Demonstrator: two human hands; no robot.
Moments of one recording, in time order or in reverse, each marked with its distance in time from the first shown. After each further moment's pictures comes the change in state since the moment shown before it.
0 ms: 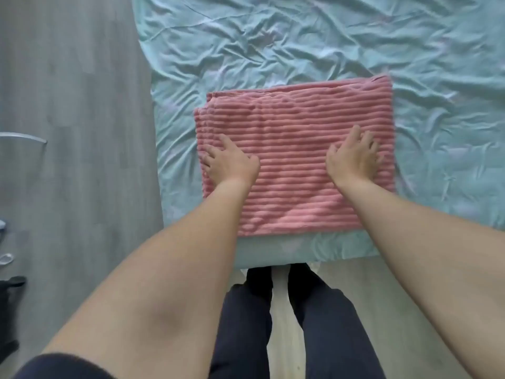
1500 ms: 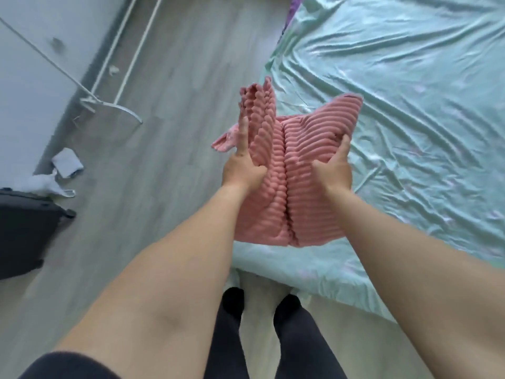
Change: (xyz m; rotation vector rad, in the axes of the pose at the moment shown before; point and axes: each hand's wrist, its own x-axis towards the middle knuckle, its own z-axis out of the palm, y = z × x) left_hand -0.104 -0.117 -0.284 -0.567 0.218 0.107; right_hand -0.123 -0.248 -0.211 0.421 -0.276 -0.236
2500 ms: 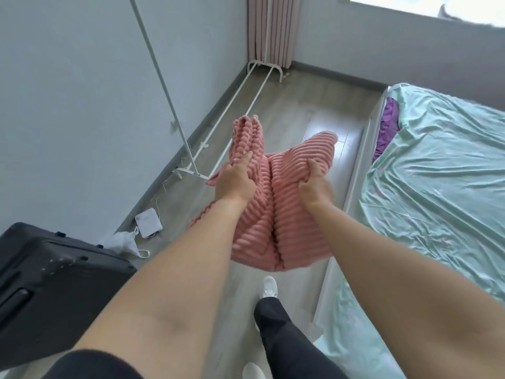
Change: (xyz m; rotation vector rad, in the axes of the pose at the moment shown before) left_hand 0.202 -0.259 -0.491 0.128 0.225 0.029; right_hand -0.139 -0.497 0.322 -0.160 -0.036 -0.357
